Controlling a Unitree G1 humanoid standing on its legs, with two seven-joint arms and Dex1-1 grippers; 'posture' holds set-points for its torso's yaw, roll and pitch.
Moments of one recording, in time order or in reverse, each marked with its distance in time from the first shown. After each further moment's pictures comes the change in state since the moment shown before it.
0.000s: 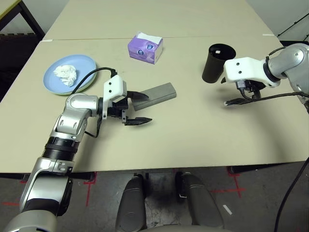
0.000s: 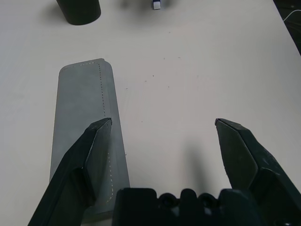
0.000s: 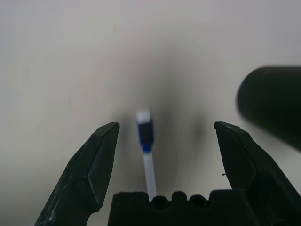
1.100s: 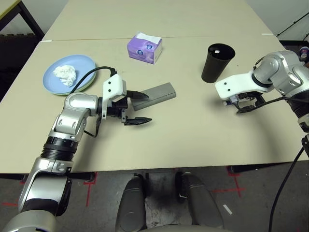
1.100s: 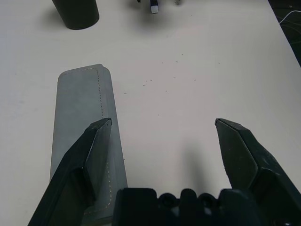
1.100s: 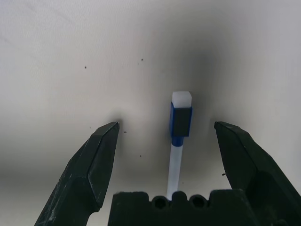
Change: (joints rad) left arm 0.001 0.006 0.000 -0.022 -0.008 0.015 0.000; right arm -0.017 0.105 0.028 0.150 -0.194 -0.071 0.047
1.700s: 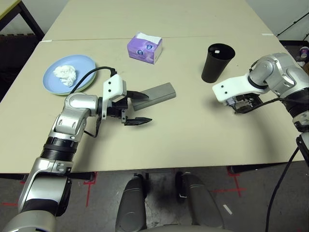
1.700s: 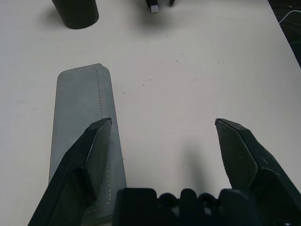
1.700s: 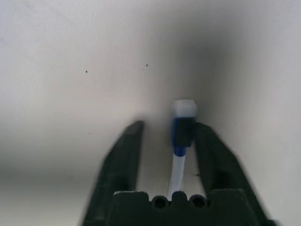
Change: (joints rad) left arm 0.002 0.001 0.000 -0.002 0.000 0.002 0.000; right arm 0.000 0.031 0.000 0.038 -0.034 -0.034 -0.004
